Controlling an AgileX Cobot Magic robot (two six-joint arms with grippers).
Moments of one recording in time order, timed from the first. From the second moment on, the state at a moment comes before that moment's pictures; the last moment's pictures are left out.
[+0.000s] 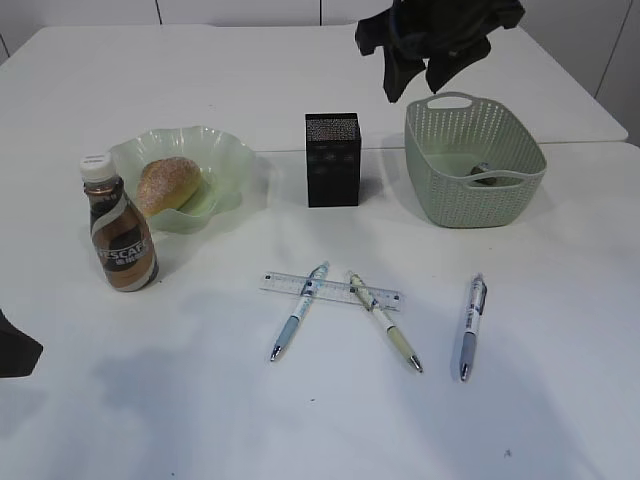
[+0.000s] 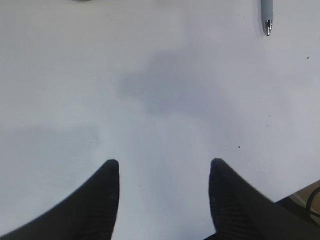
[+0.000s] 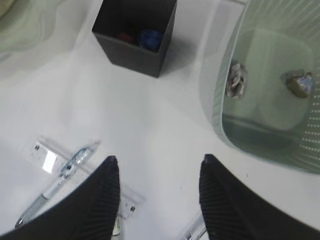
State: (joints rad) left arm -0.29 1.11 -0.64 -0.18 0.70 0.07; right arm 0.35 2.03 -2.07 -0.05 1.23 0.05
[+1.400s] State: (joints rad) left arm -0.29 1.11 -0.64 -0.19 0.76 0.07; right arm 0.38 2.04 -1.94 0.20 1.24 -0.61
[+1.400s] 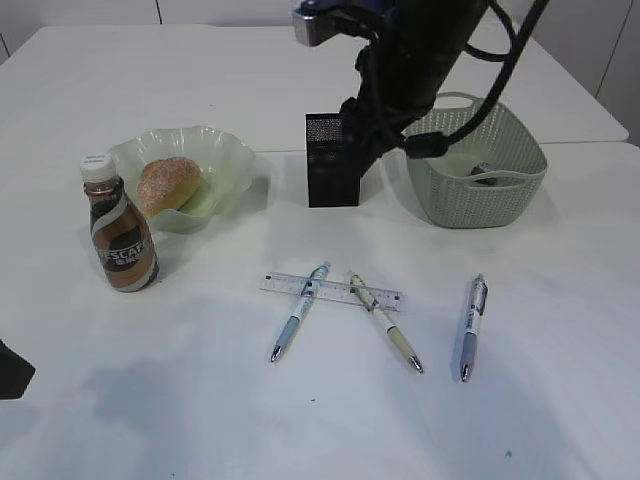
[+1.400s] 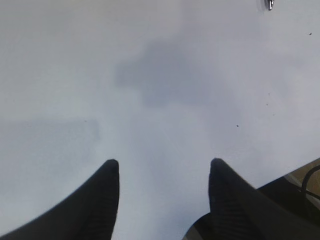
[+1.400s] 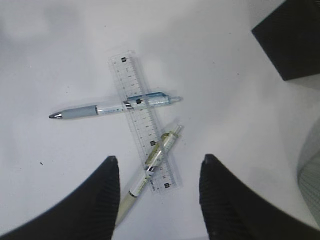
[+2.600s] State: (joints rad) left arm -0.29 1.11 -0.64 -0.19 0.75 0.07; right arm 0.48 2.24 -1.93 0.29 1.13 -0.82
